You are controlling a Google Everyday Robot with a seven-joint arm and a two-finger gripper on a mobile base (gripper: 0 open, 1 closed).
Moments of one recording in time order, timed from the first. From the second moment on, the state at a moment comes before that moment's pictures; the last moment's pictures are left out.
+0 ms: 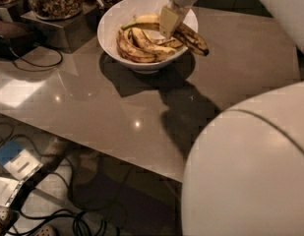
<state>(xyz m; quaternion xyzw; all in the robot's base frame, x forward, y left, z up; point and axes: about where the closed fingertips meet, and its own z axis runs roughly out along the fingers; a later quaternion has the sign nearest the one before) 0.674 -0.076 0.982 -0.45 0.87 -0.04 0.20</state>
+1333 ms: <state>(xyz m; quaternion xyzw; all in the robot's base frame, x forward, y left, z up) 0.605 -0.075 0.999 -0.48 0.86 -0.04 0.19</state>
